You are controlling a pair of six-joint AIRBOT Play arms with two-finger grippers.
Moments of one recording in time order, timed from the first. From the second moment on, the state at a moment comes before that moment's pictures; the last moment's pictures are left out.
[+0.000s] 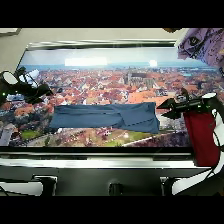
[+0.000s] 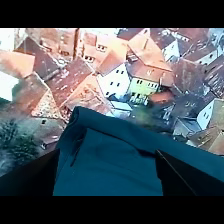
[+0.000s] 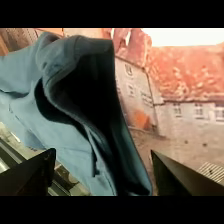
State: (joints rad) left arm 0.15 -1.60 1.49 1.33 -1.16 -1.79; right arm -0.40 -1.85 1.35 -0.72 1.44 1.20
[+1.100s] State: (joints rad) left arm 0.04 -1.61 1.49 1.13 -1.11 -1.74; right arm -0.19 -1.67 1.46 -0.90 1.41 1.41
